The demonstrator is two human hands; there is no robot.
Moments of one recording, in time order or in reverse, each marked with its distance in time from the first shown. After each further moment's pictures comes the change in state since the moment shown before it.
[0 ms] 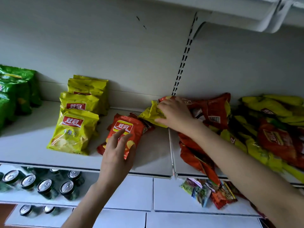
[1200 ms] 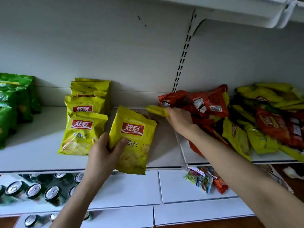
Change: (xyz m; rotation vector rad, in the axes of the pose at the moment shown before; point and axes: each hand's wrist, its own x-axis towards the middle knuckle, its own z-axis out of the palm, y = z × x) left_hand 0.015 -0.015 -0.074 -0.329 -0.126 -0.420; right_hand -0.003 -0.023 0.044 0.080 0.044 0.321
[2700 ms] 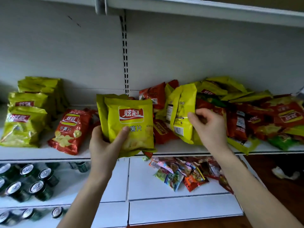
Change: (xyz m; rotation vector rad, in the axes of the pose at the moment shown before) left_hand -0.084 0.131 0.178 -0.420 0.143 -0.154; right_hand -0.179 0.208 -0.067 0.981 0.521 0.216
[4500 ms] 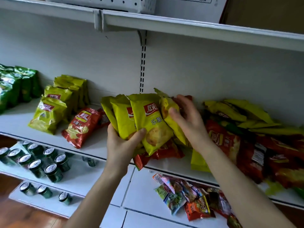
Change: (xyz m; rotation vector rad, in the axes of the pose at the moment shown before) left_hand -0.014 0.019 0.074 -0.186 0.124 -0.029; right_hand 0.068 0.007 0.027 0.528 -0.492 0.006
